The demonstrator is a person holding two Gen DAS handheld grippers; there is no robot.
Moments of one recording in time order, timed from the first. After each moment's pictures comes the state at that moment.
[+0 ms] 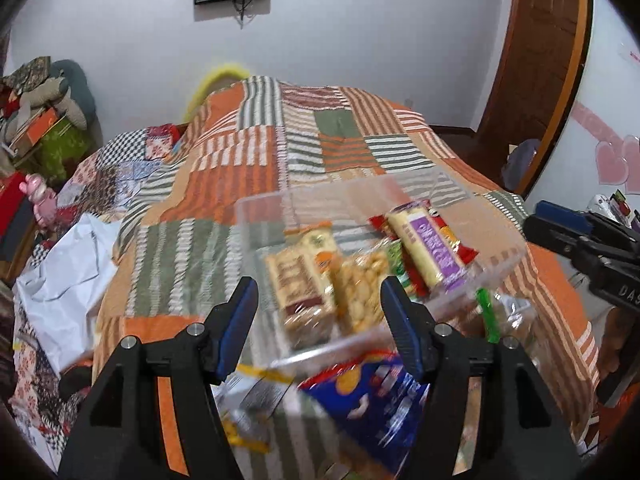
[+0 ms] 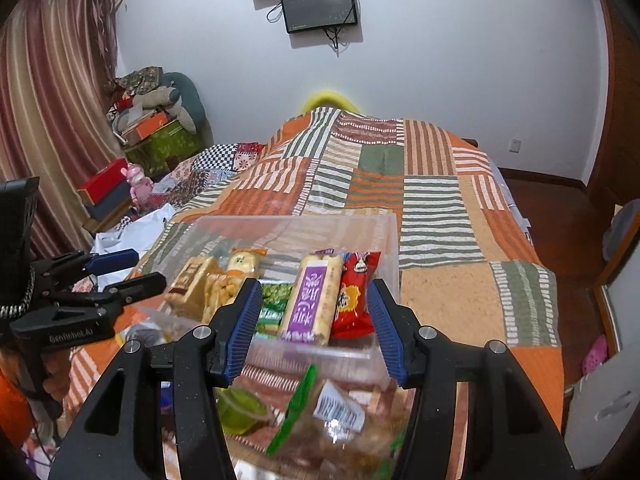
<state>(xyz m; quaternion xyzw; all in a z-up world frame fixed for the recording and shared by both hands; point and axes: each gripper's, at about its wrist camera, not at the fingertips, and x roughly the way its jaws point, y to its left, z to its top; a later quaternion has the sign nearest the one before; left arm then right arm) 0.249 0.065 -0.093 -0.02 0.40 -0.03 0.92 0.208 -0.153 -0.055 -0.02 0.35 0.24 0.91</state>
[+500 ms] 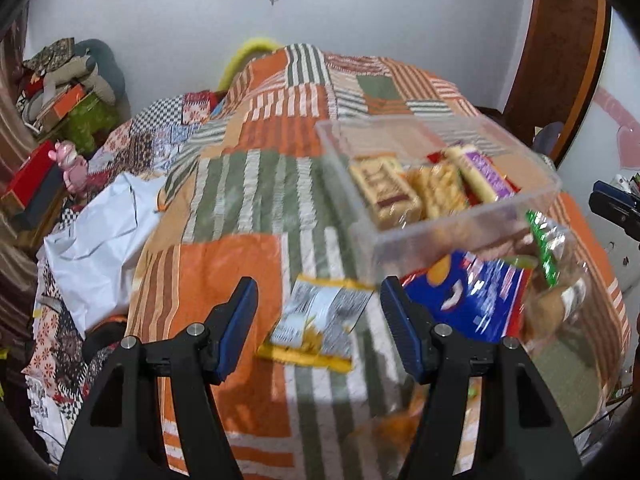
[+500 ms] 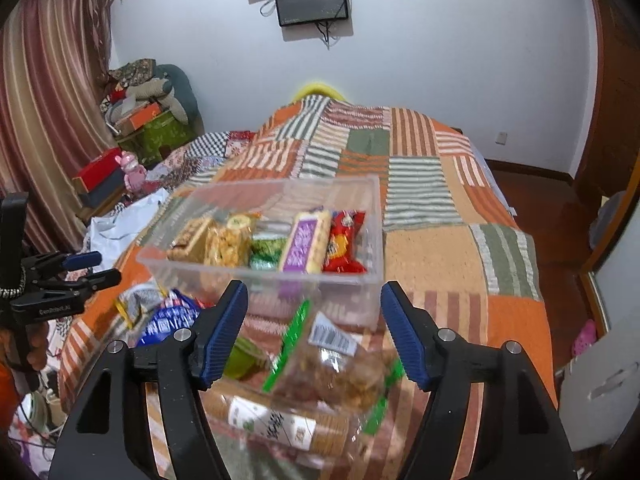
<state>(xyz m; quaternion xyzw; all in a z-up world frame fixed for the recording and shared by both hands) 0.189 0.115 -0.132 -0.01 0.44 0.01 0.90 0.176 -0.164 -0.077 -0.03 0.37 0.21 0.90</state>
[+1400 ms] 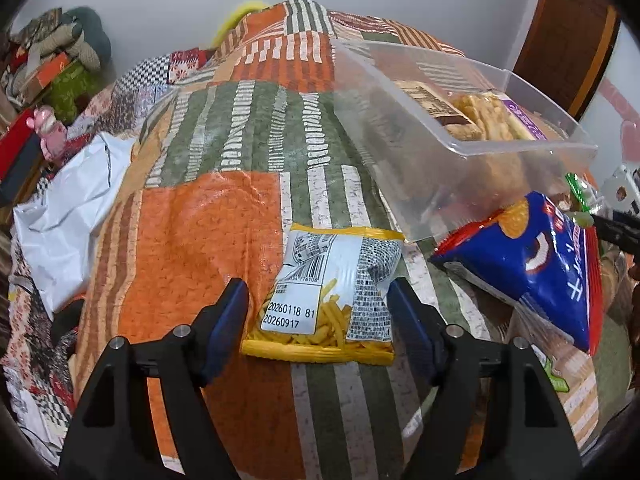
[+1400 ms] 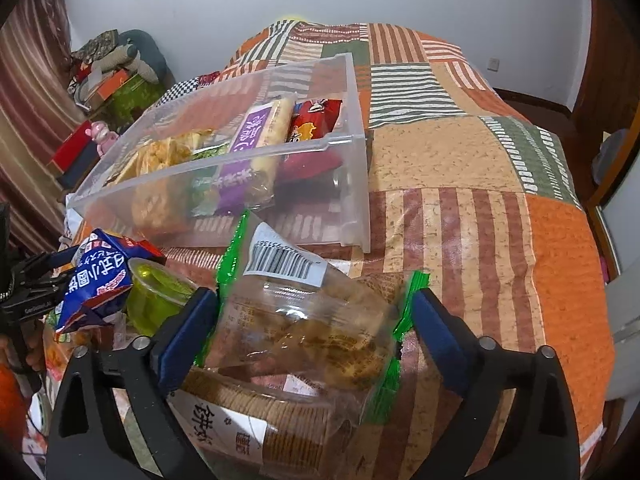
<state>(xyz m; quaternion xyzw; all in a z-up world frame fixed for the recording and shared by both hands) 0.212 0.134 -0.202 -0.04 0.48 -0.01 0.88 0.189 -0.178 -0.140 0.00 0.47 0.18 0.86</state>
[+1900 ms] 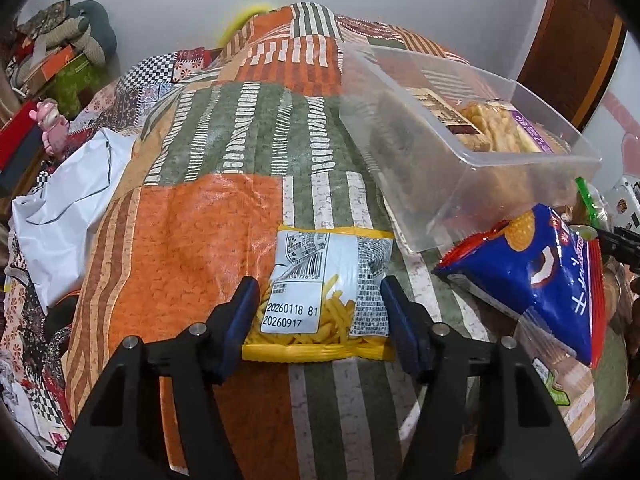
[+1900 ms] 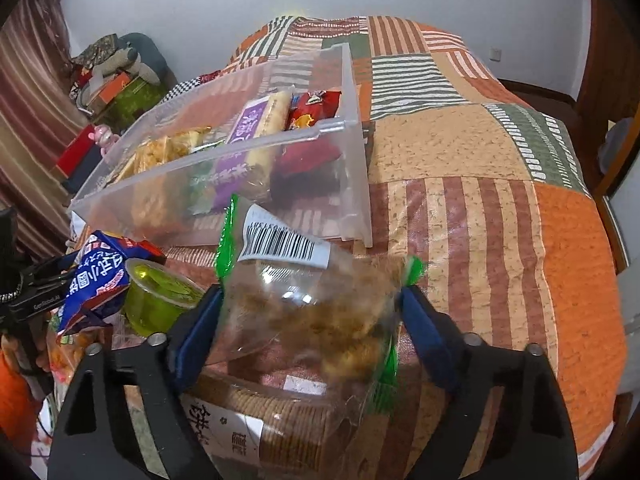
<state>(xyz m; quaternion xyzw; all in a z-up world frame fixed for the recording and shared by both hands) 0.211 0.134 -0.202 -0.05 0.47 0.00 0.88 0.188 -0.184 -0.138 0.02 0.48 0.20 0.86</state>
